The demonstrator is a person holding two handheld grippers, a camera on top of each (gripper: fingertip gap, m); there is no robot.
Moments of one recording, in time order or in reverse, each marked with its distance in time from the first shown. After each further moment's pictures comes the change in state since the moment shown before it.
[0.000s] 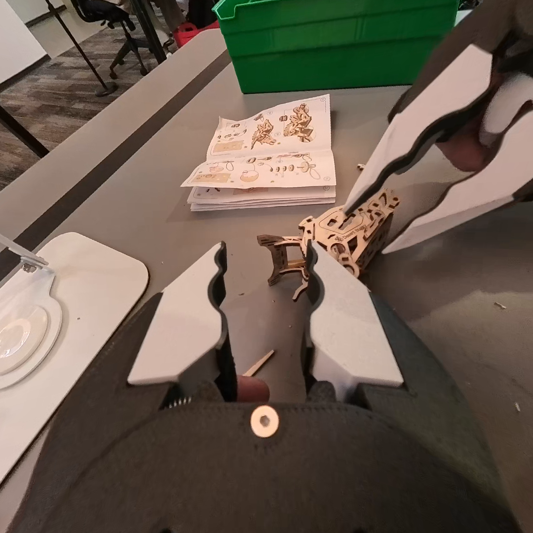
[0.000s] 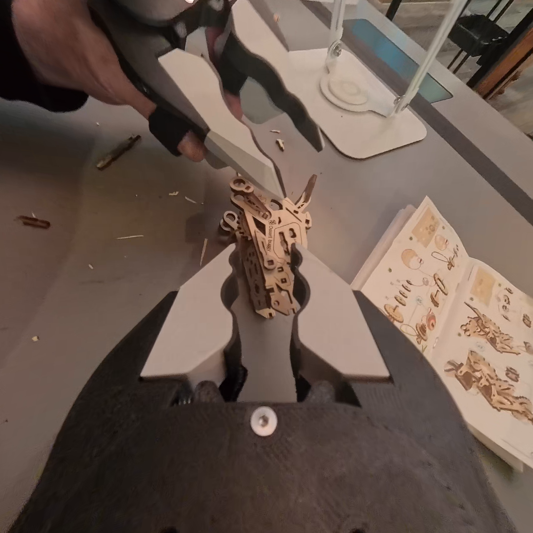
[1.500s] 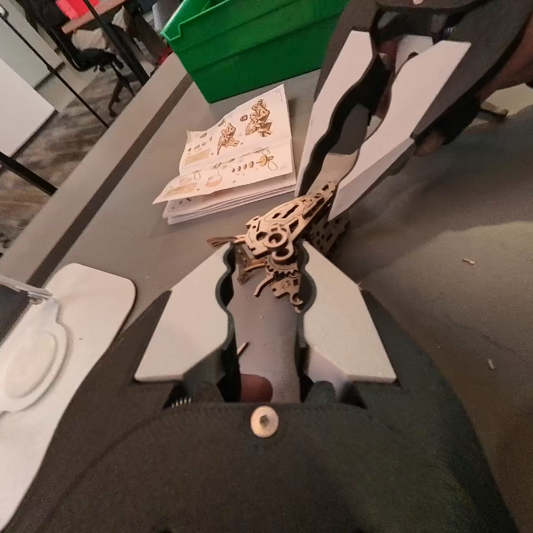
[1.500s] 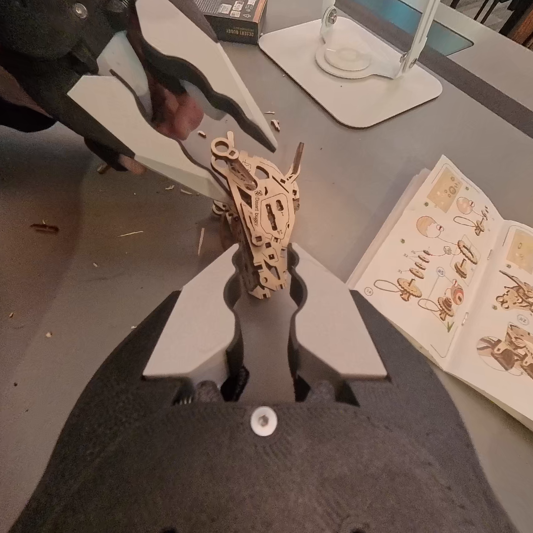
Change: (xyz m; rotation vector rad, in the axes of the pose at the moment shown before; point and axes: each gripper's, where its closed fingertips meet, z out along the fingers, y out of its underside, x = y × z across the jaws) left arm 0.036 0.005 -0.007 0.002 0.015 0.192; right arm 0.004 0.015 -0.002 0.000 -0.051 0.141
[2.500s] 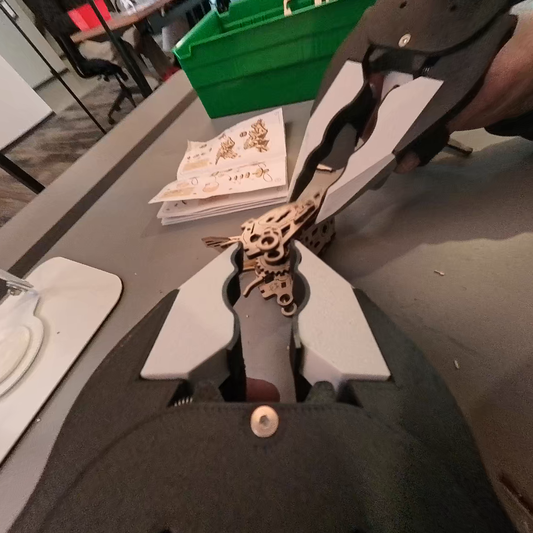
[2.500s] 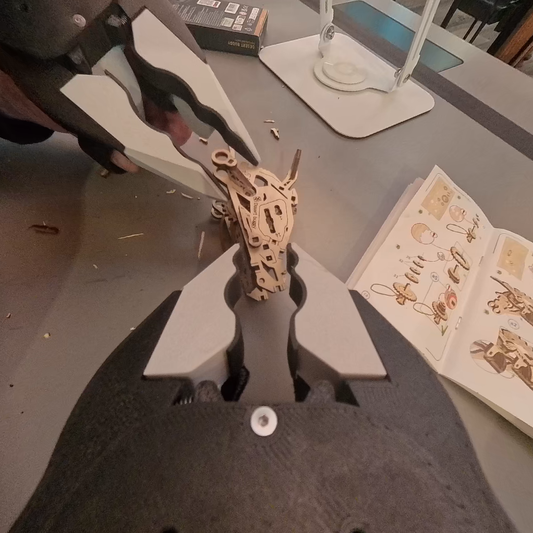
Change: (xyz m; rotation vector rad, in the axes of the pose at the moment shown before) left arm 0.006 -0.005 -0.010 0.079 0.009 -0.086; right arm 0.000 -0.004 -0.002 0.025 0.006 -0.018
